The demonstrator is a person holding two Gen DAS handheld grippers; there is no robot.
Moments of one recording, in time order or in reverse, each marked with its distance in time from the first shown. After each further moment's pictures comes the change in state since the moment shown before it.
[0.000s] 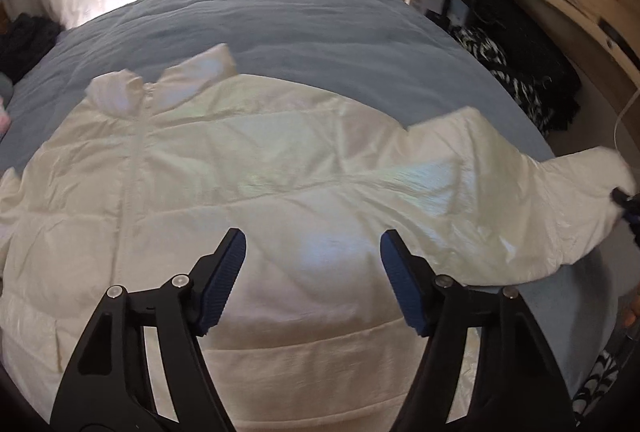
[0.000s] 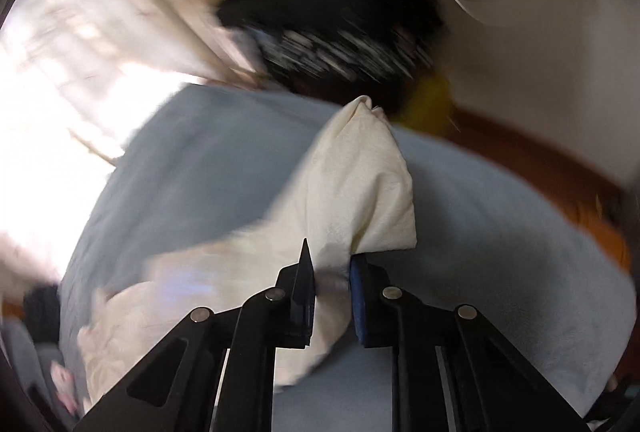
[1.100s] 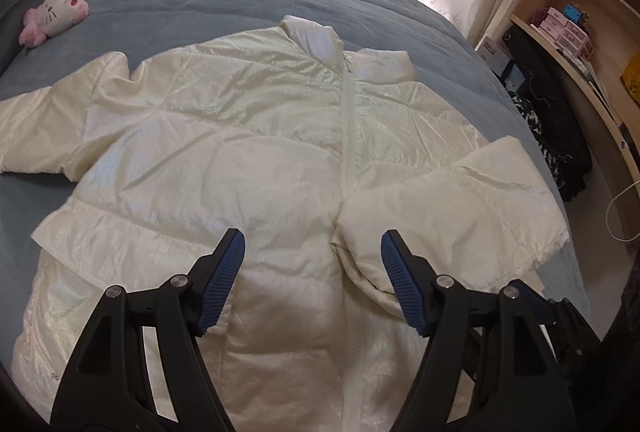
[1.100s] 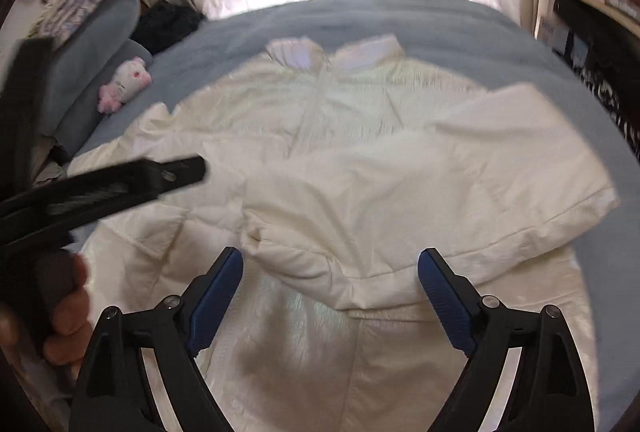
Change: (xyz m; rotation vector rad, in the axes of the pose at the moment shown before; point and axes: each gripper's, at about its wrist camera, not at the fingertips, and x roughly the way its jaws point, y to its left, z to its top) left arm -0.078 0.242 -0.087 -0.286 -0.020 -0.012; right arm -0.051 0.287 -0.296 -0.741 0.275 0.352
